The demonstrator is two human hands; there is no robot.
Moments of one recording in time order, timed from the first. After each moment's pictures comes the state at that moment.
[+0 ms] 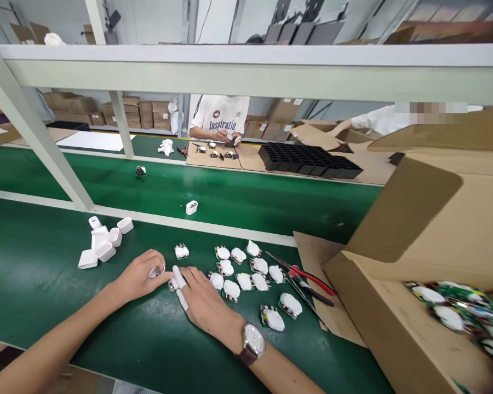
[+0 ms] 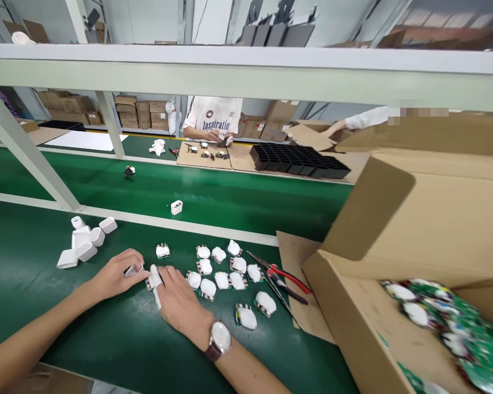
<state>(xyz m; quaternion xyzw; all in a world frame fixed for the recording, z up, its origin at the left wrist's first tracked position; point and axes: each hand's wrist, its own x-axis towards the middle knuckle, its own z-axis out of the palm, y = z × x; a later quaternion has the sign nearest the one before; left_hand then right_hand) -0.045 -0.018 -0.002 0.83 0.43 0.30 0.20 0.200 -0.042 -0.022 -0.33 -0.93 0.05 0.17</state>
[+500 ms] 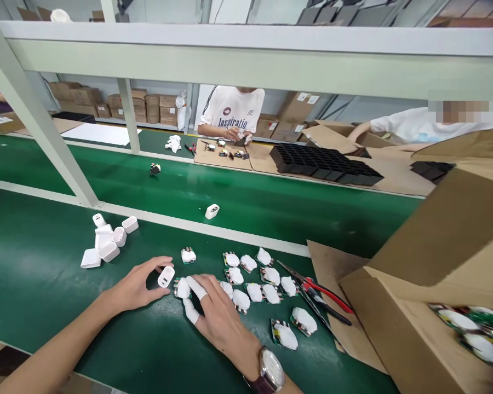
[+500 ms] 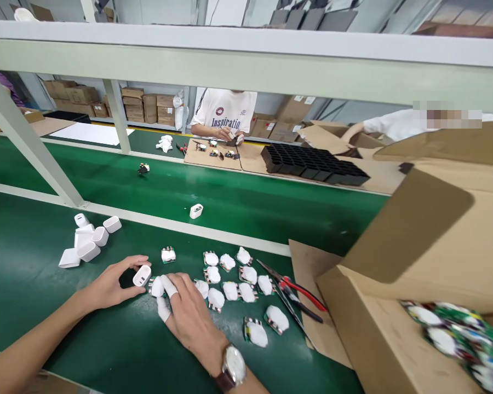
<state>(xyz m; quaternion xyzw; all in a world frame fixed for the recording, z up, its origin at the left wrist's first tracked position) -0.065 -0.031 -0.016 0.77 0.47 0.27 0.34 0.206 -0.043 -0.020 -0.33 -0.88 0.08 0.33</state>
